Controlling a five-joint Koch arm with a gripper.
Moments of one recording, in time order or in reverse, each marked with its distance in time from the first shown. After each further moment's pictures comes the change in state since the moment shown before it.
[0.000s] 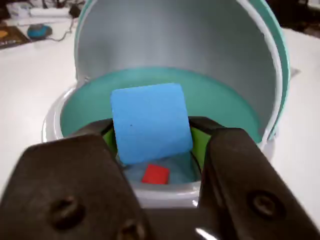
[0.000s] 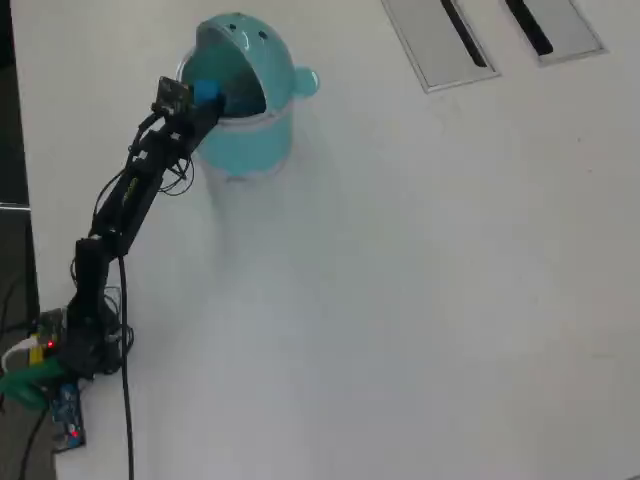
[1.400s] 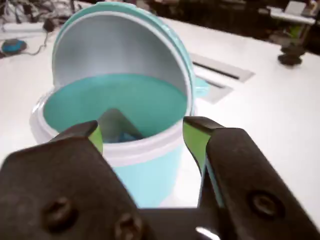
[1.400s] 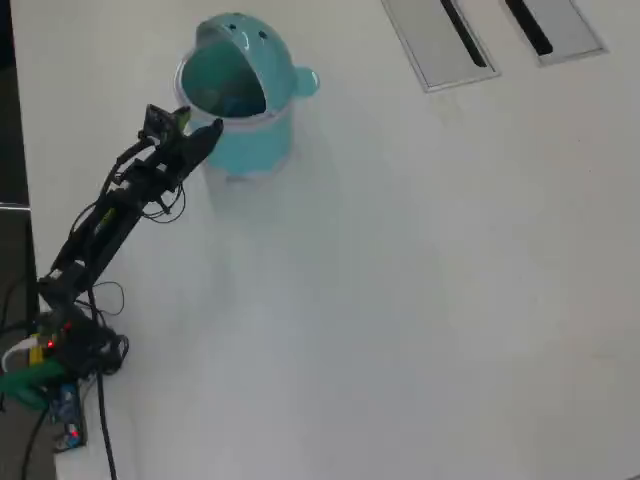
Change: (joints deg) arm 7.3 29.3 34.0 -8.0 1.1
